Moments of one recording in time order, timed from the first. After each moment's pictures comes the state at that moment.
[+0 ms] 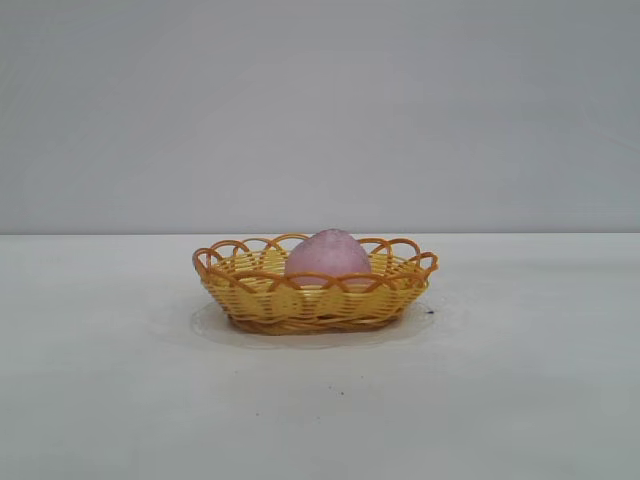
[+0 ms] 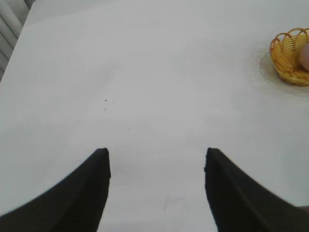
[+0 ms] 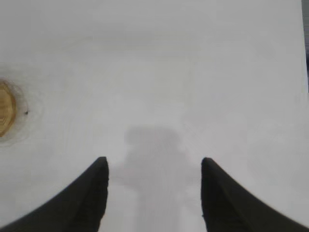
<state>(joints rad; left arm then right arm) 0.06 -0.02 -0.49 -0.06 1.12 0.10 0.03 1.09 -1.23 0.00 1.25 -0.04</state>
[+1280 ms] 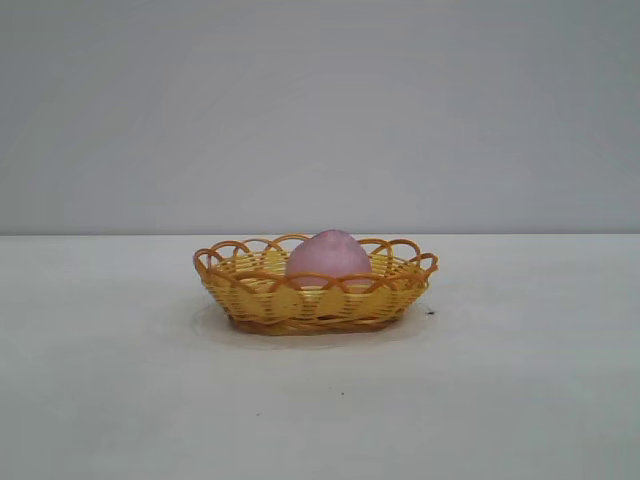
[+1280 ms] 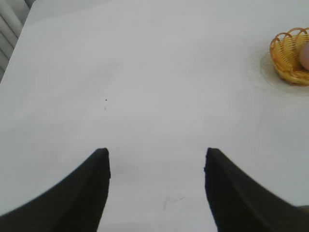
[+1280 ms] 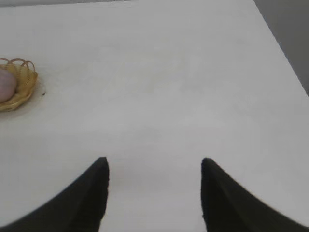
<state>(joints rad) 0.06 -0.02 -0.49 -0.06 1.12 0.10 0.03 -0.02 -0.52 0.01 1.20 0.03</state>
